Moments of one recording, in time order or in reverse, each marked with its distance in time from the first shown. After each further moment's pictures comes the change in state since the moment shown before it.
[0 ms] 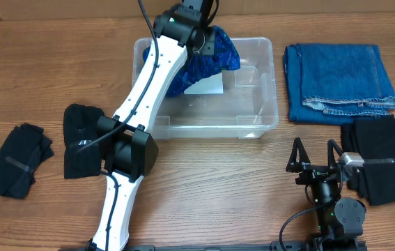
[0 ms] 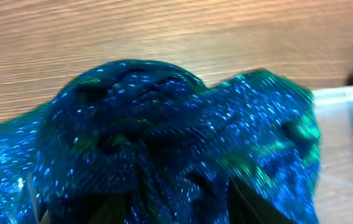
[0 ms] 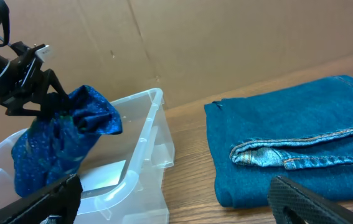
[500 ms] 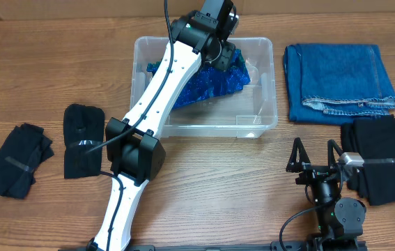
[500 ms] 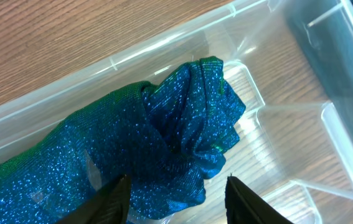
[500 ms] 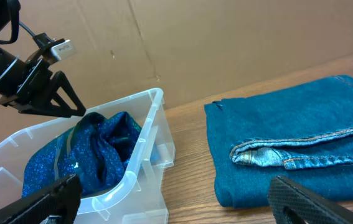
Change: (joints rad) left arm -0.073 0.000 0.000 -0.048 0.105 0.261; right arm 0.000 0.000 0.000 0.000 0.000 0.001
